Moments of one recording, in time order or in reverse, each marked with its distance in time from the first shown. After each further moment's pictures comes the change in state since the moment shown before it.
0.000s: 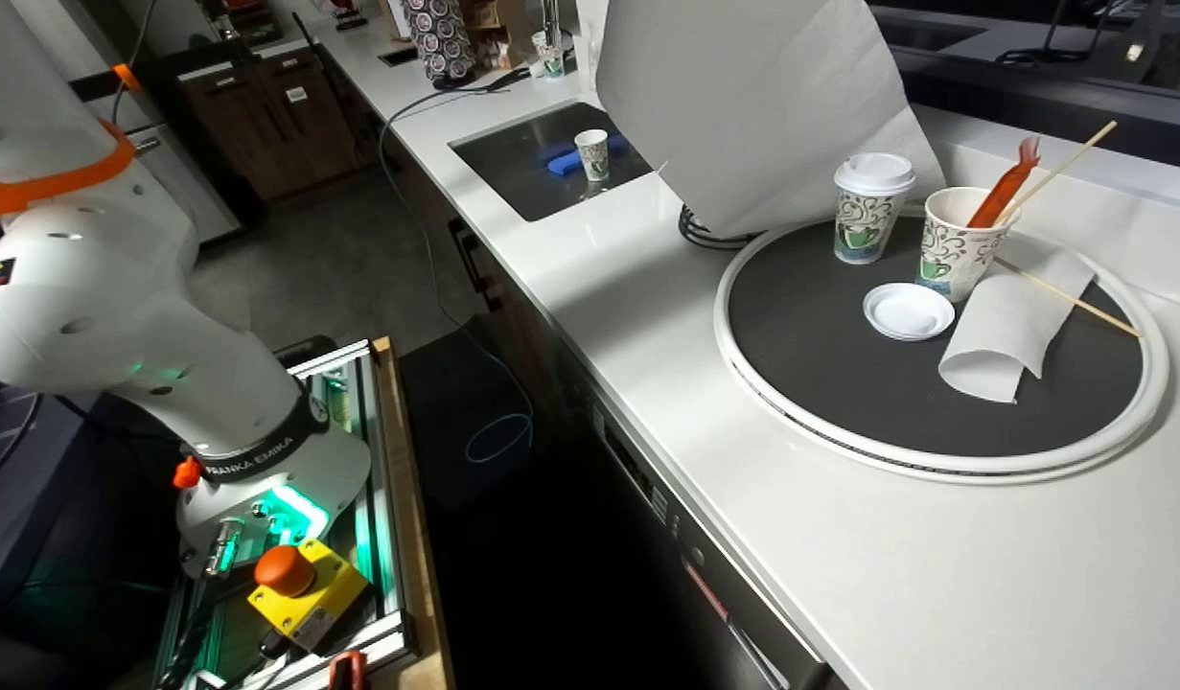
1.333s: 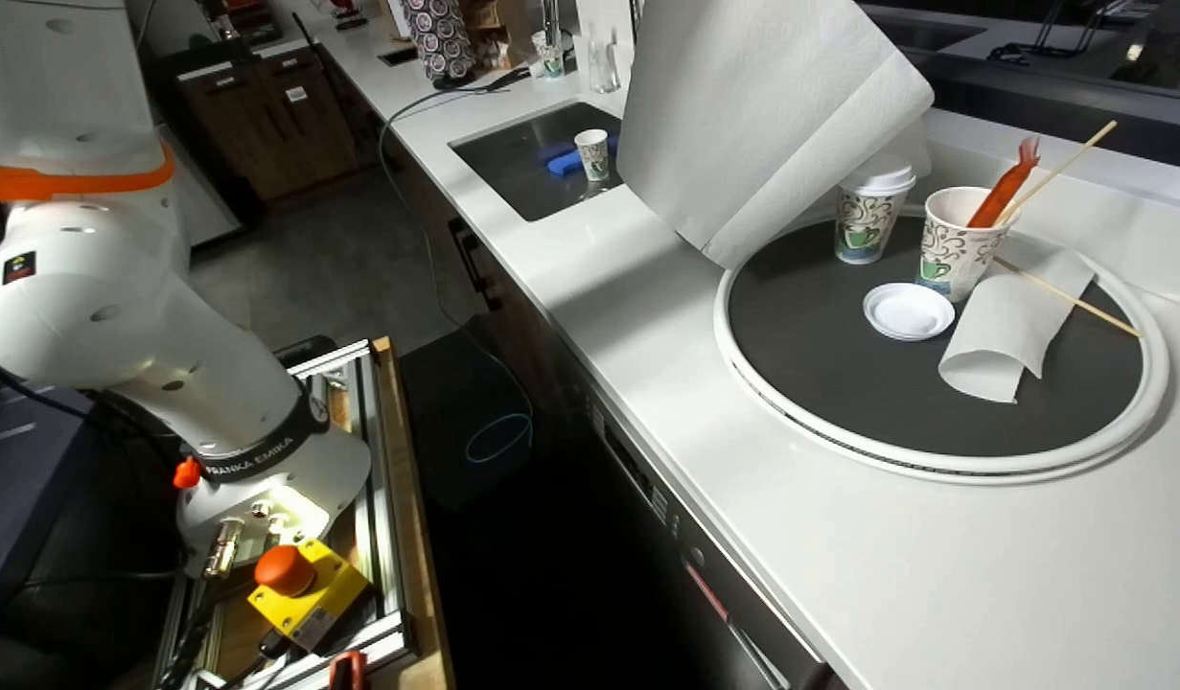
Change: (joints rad) arm 0.131 0.311 0.044 0.224 -0.184 -0.221 0.002
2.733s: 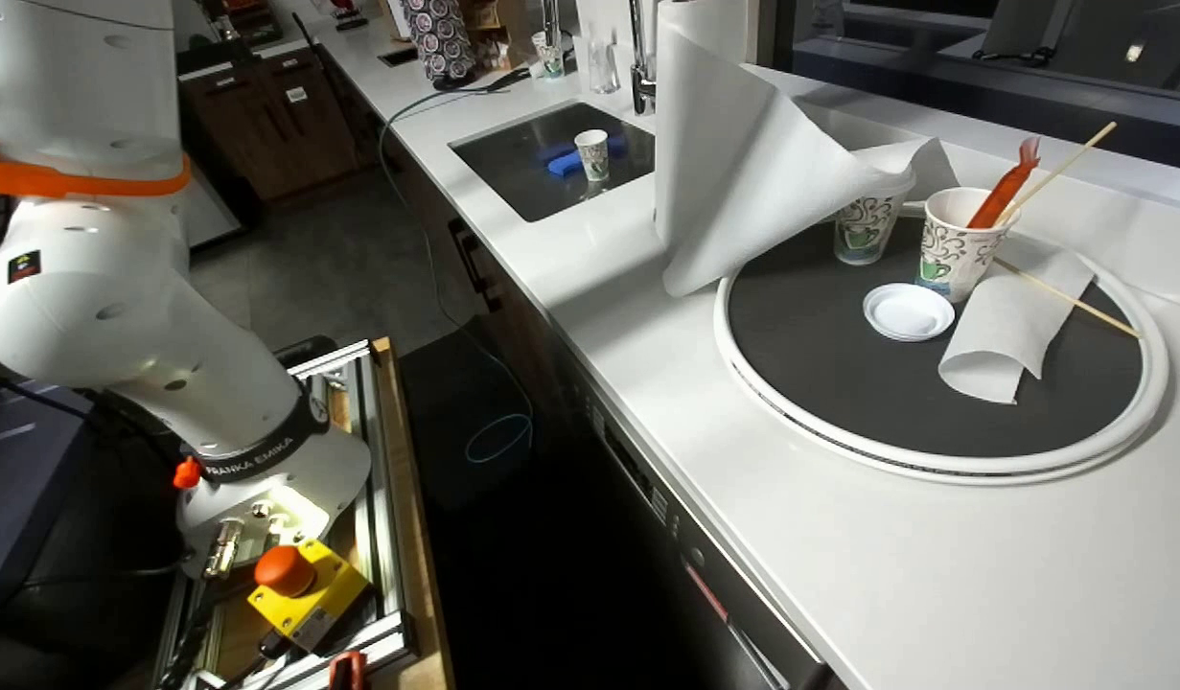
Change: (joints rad) arm 0.023 0.124 0.005 0.225 0.009 -0.155 0.038
